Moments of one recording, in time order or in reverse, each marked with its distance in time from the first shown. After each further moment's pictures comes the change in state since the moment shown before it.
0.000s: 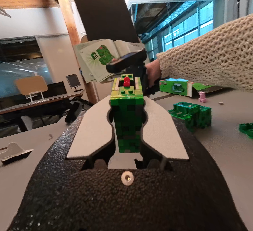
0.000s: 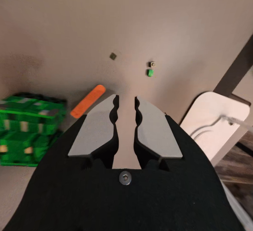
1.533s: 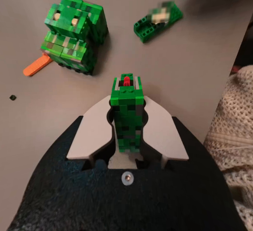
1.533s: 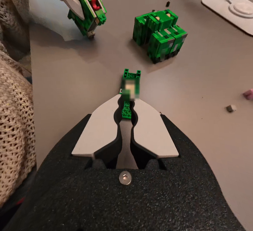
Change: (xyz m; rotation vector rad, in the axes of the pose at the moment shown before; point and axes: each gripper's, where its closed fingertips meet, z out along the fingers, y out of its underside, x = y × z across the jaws) left arm 0.133 0.059 -0.036 -1.033 0.904 0.087; right arm -0.298 0.113 -0.070 0.744 0.336 0.733
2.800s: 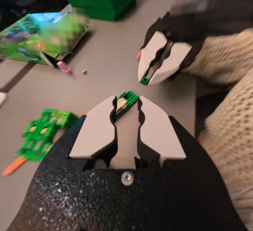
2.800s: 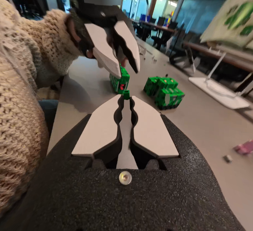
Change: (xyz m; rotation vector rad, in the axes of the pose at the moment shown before) left arm 0.087 -0.122 0.024 0.432 0.011 0.197; right arm -0.042 -0.046 -0.019 0.433 -0.026 -0.214
